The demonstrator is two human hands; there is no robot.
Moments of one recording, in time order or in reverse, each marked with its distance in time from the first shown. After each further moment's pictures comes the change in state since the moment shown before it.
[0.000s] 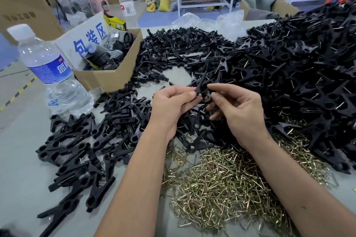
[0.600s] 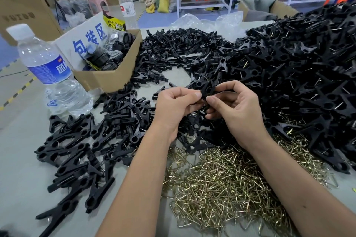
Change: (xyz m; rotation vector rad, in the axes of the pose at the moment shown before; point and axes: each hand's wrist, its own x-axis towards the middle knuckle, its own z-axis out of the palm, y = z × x) left_hand -0.002 0.000 0.005 0.110 -0.044 -0.006; right_hand 0.001 0.005 -0.002 0.030 0.003 0.076
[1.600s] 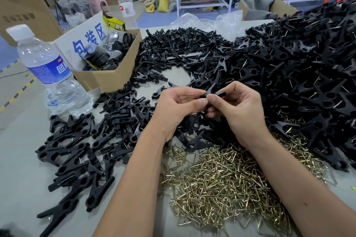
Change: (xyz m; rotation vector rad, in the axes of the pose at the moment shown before) left_hand 0.001 -0.003 -0.011 0.143 -0.211 0.090; right_hand -0.002 -0.003 -0.001 0.059 0.025 0.013
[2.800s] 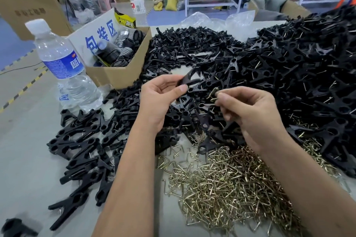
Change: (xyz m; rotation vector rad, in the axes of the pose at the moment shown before) left_hand 0.005 0.004 -0.045 -0.047 0.290 0.172; right_hand -0.012 -0.040 0.014 -0.042 -0.056 0.208
